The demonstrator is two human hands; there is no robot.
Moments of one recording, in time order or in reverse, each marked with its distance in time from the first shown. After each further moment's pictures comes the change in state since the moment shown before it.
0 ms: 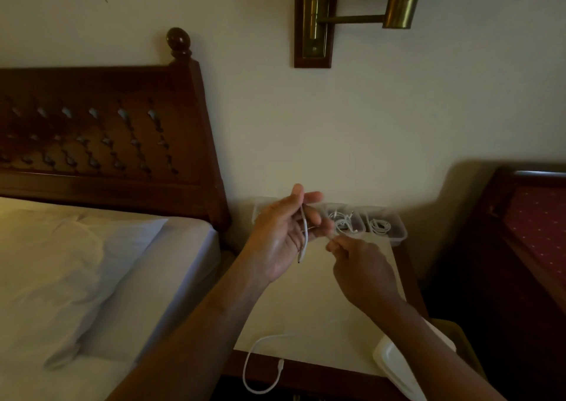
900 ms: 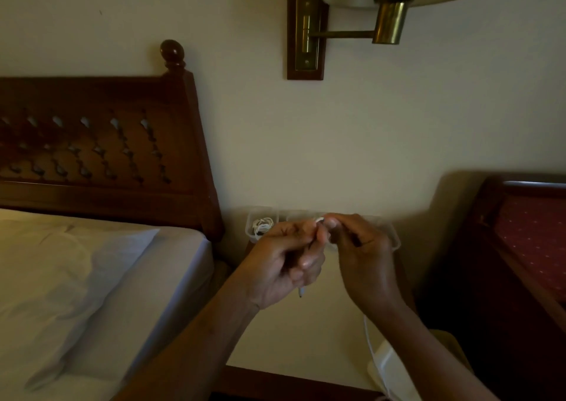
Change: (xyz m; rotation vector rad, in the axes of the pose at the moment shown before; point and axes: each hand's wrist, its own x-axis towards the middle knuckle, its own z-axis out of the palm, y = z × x) left_hand -0.017 0.001 0.015 -0.053 -0.343 -0.118; right_hand 0.003 -0.025 -0.033 0.705 0.325 -0.382
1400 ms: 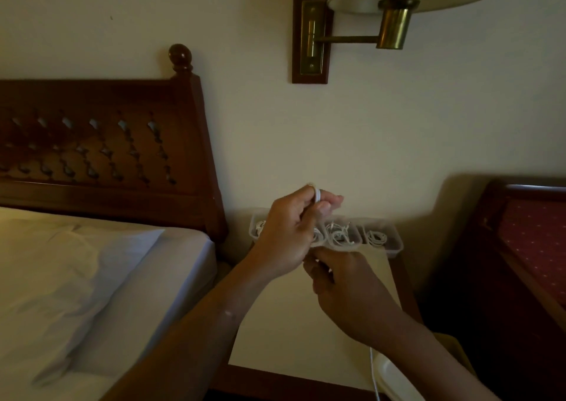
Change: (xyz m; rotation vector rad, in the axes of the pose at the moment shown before) left_hand 0.024 0.016 0.003 0.977 0.351 0.340; right_hand -0.023 -0.021 0.004 -0.340 -0.470 0.084
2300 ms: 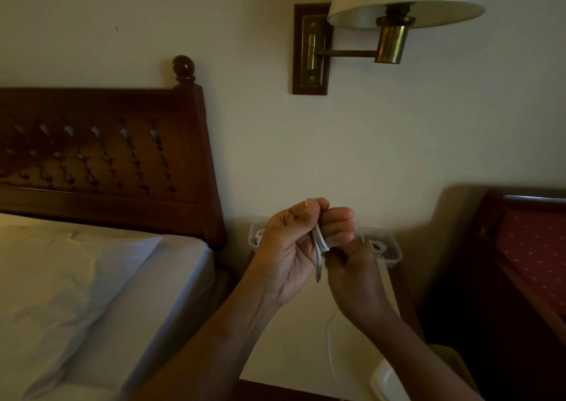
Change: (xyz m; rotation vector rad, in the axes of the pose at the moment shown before) left_hand -0.014 0.022 0.008 -1.137 -0.106 -0.159; right_hand 0.023 0.009 0.003 0.360 0.332 -0.119
